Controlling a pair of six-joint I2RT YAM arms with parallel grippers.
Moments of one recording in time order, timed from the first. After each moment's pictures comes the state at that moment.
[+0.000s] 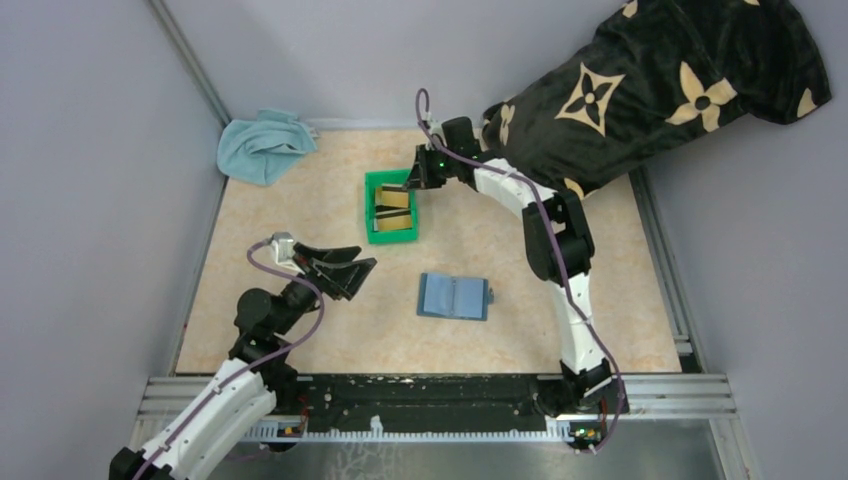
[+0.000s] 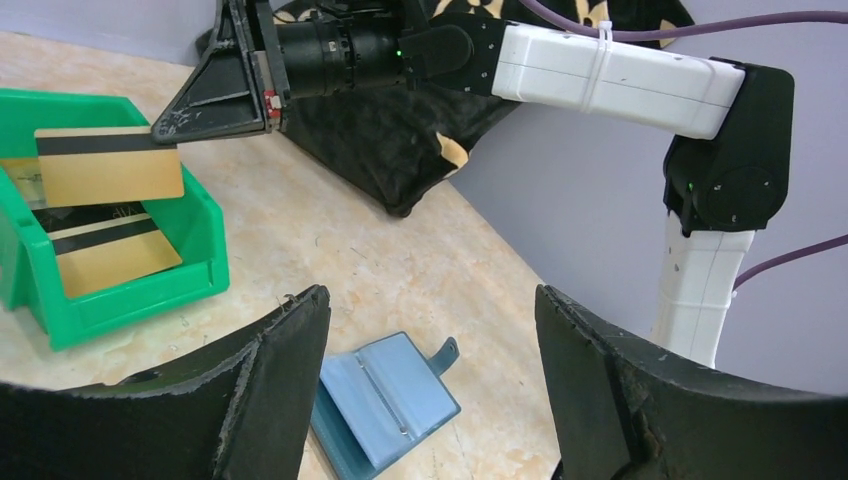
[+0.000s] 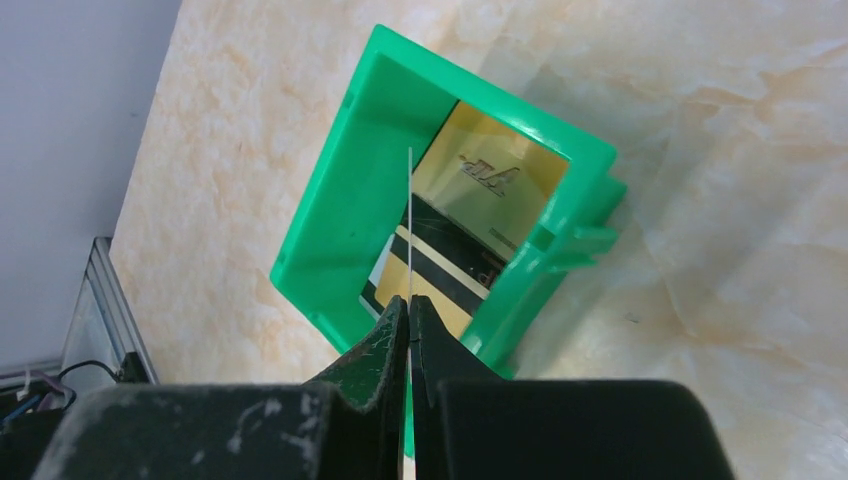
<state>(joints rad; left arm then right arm) -0.46 0.50 0.16 0.60 0.26 -0.68 0.47 2.22 1.81 -0.20 -0.58 0.37</state>
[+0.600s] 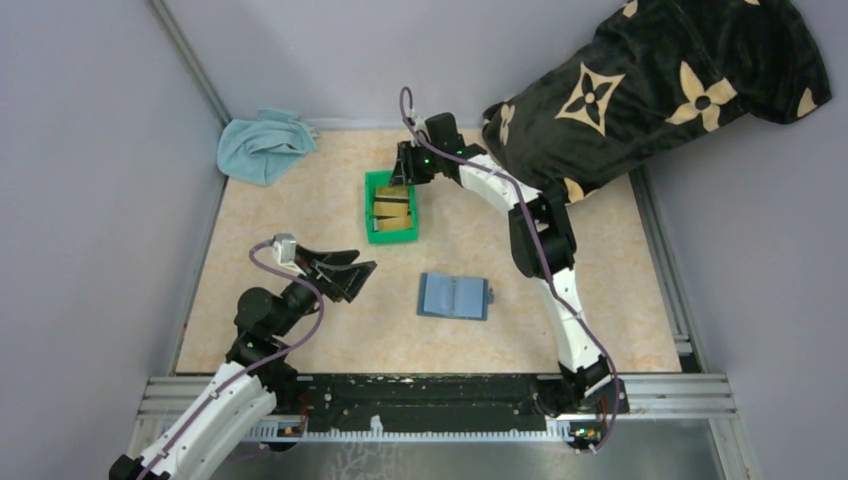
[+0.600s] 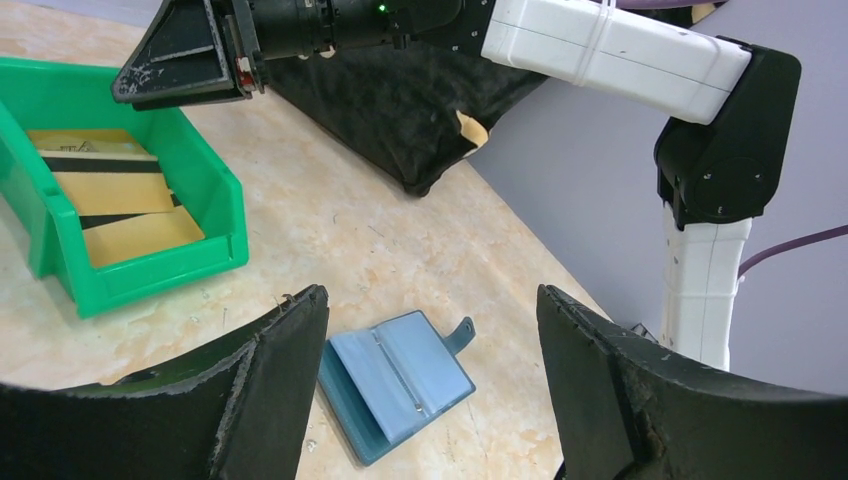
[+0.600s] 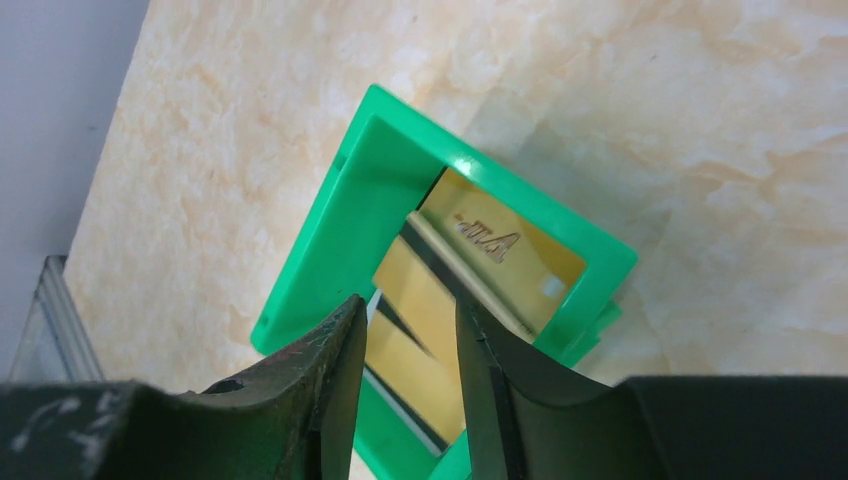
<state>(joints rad) -0.46 0.44 0.17 0.48 0.25 -0.64 0.53 2.37 2.06 -0.34 -0.53 0.33</state>
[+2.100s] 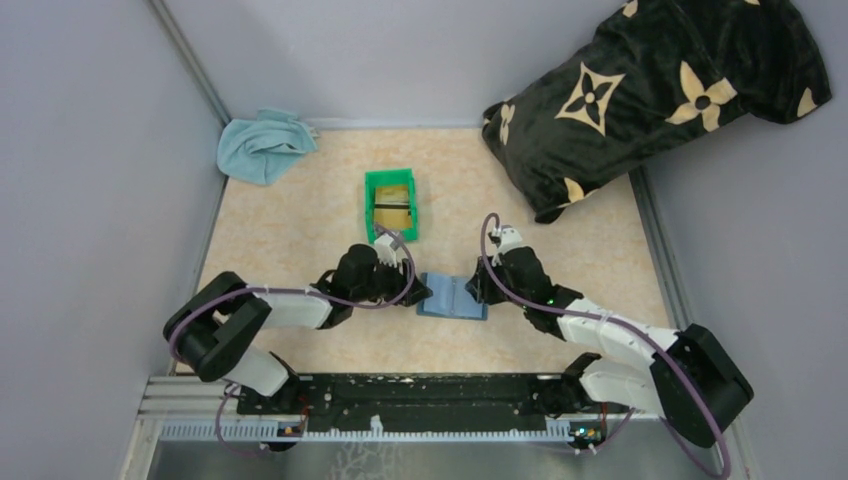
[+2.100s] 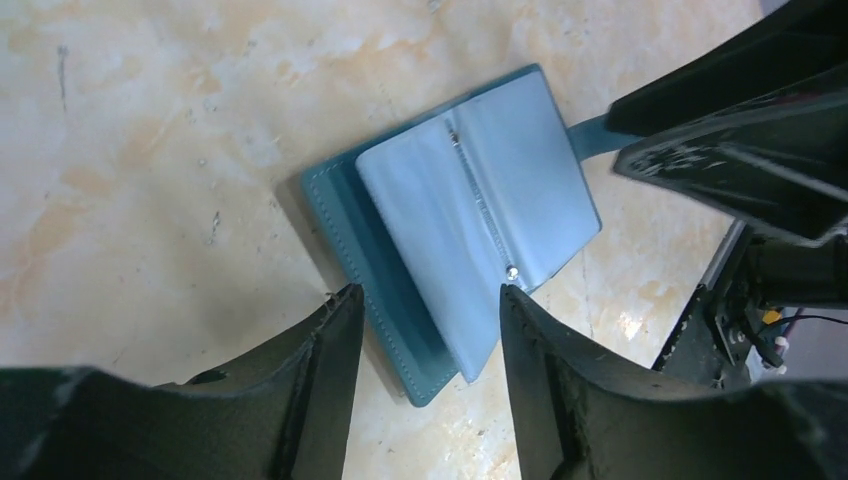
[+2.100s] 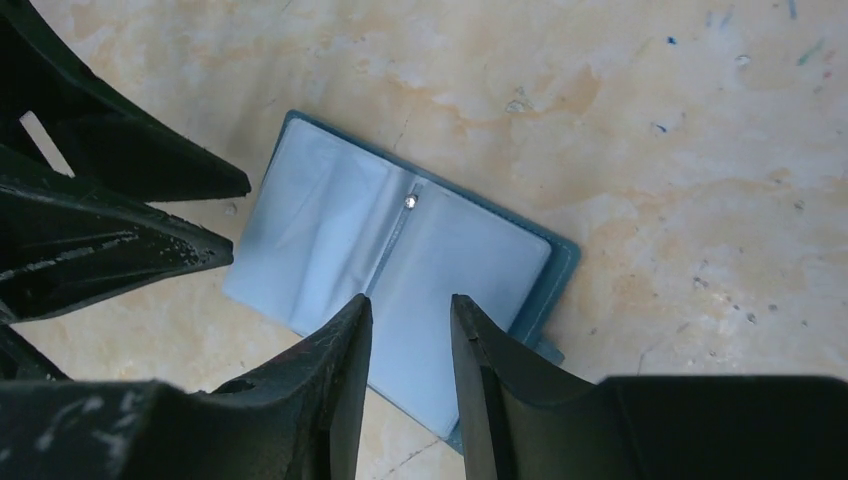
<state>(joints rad) -0.73 1.49 0.44 0.59 0.28 -0.56 0.67 1.12 0.40 0.13 -0.03 0.45</state>
